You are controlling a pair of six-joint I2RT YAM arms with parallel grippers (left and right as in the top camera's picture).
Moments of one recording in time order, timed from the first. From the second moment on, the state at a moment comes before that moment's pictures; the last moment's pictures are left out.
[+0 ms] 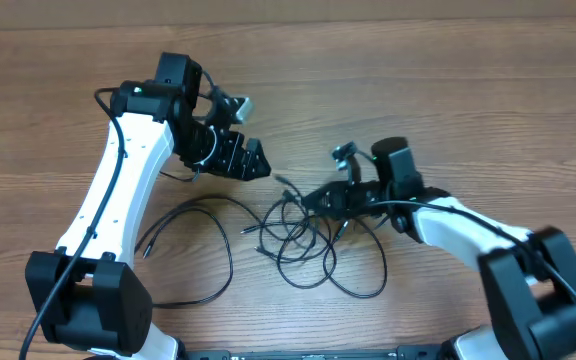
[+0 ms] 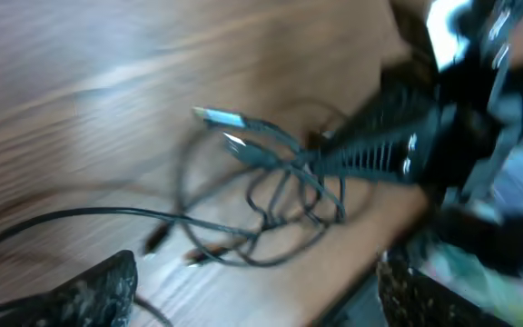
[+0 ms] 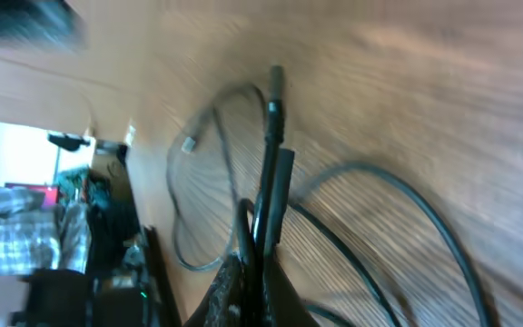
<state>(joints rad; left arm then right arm) -0.16 1.74 1.55 -1.27 0.61 0.18 0.36 1.65 0.73 0.13 -0.91 0.44</state>
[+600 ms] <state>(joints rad) -0.18 1.74 1.55 -1.31 1.01 0.50 0.22 1.21 0.74 0.15 -0.91 0.61</state>
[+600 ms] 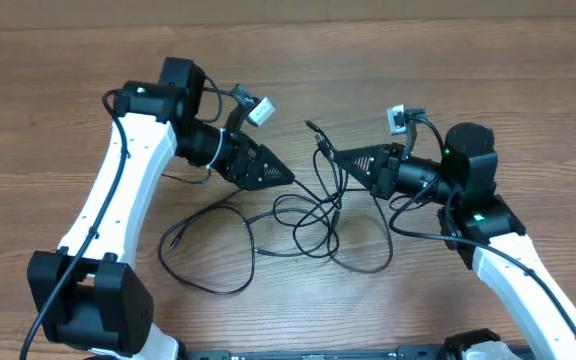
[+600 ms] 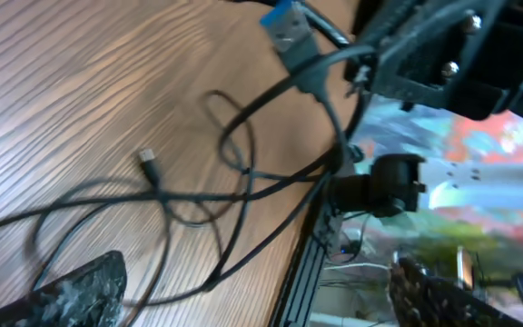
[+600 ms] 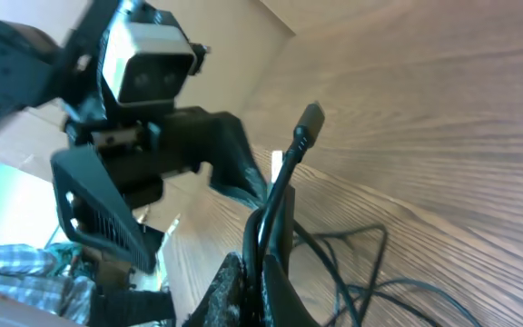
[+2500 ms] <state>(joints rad) -0.27 1.72 1.54 -0.96 1.53 0.74 -0.03 1.09 0.75 0.39 -1.14 0.98</state>
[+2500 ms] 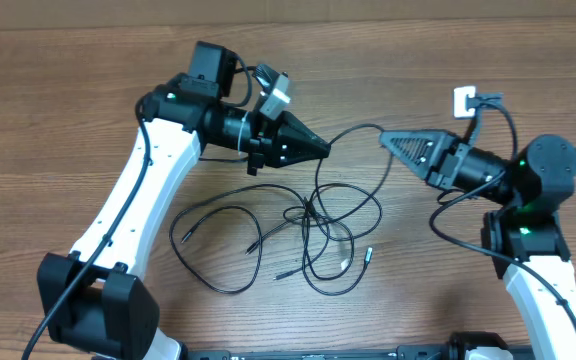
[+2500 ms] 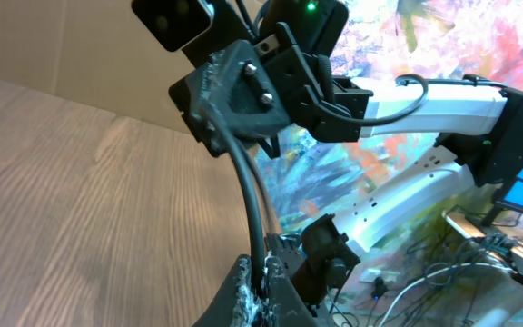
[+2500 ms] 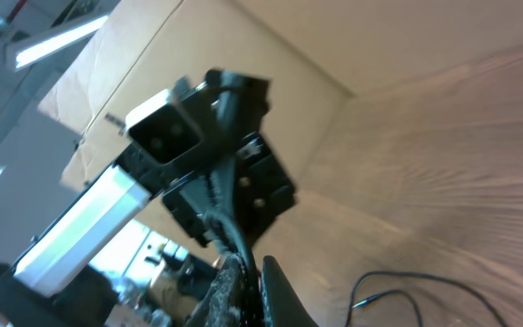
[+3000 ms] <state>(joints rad) -0.12 1.61 1.54 -0.96 1.11 0.43 -0.27 1.09 0.75 0.17 -1.10 0.96</state>
